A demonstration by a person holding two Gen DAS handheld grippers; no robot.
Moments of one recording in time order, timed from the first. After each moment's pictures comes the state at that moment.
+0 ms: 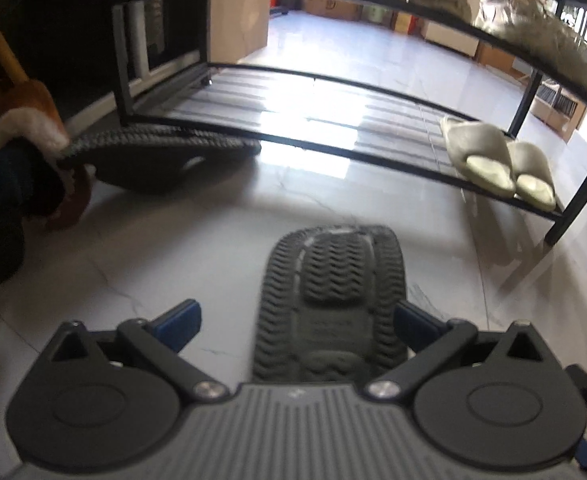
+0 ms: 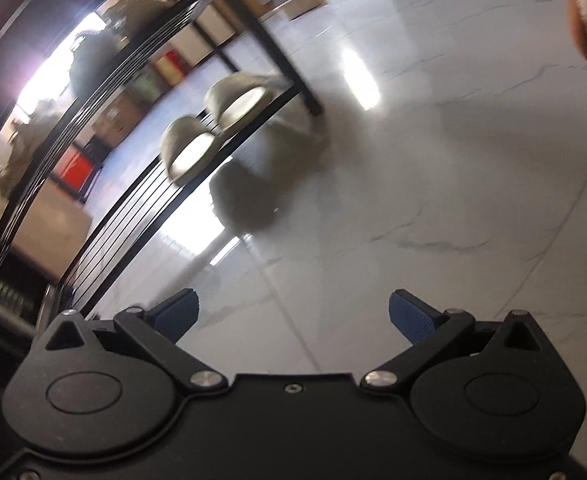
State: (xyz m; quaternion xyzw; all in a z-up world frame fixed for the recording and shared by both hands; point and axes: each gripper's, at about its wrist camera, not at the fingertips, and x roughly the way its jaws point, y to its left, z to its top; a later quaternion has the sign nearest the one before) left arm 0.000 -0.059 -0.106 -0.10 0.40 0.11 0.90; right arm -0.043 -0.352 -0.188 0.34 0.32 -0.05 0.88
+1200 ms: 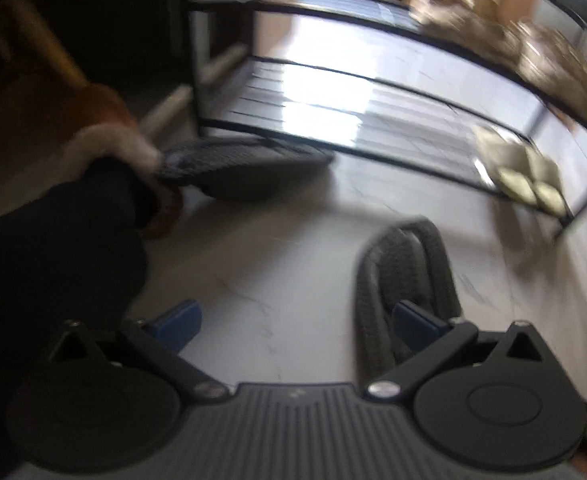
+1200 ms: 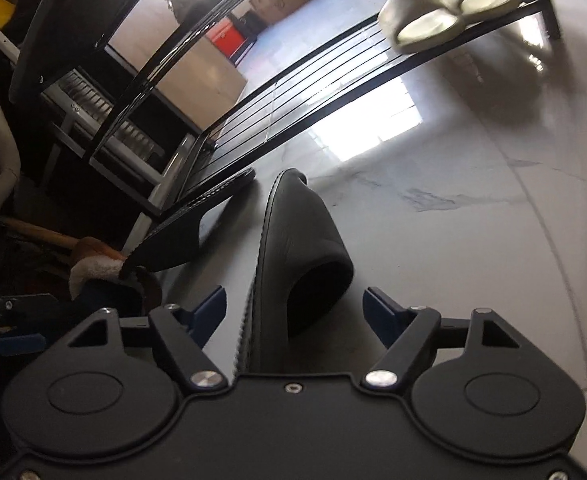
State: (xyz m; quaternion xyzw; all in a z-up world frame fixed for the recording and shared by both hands) left arm -0.038 0.071 -0.028 -0.12 0.44 0.12 0.88; right arm -0.002 -0.219 -0.160 0.28 0.41 0.22 0.84
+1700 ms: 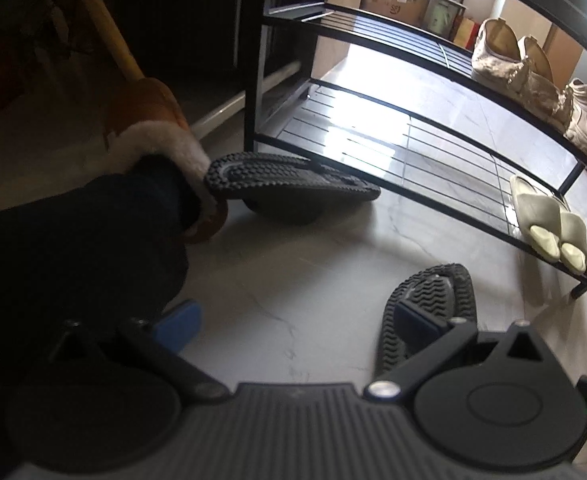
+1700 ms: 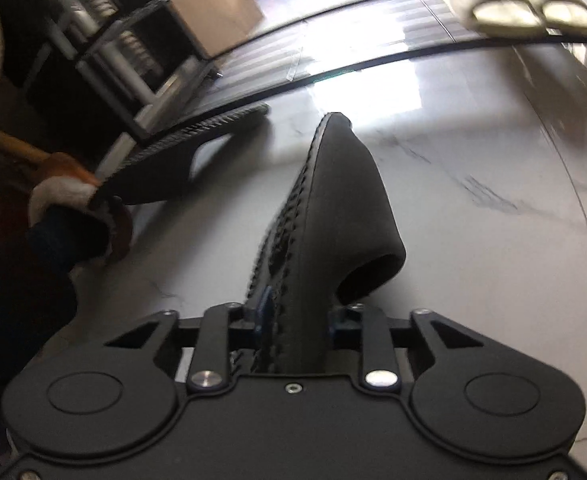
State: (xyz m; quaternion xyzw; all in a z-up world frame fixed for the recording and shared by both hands) left arm -0.043 0.089 -0.025 -0.16 0.43 0.16 0.88; right arm 0.017 -0.151 -0.168 0.15 0.45 0.22 0.85
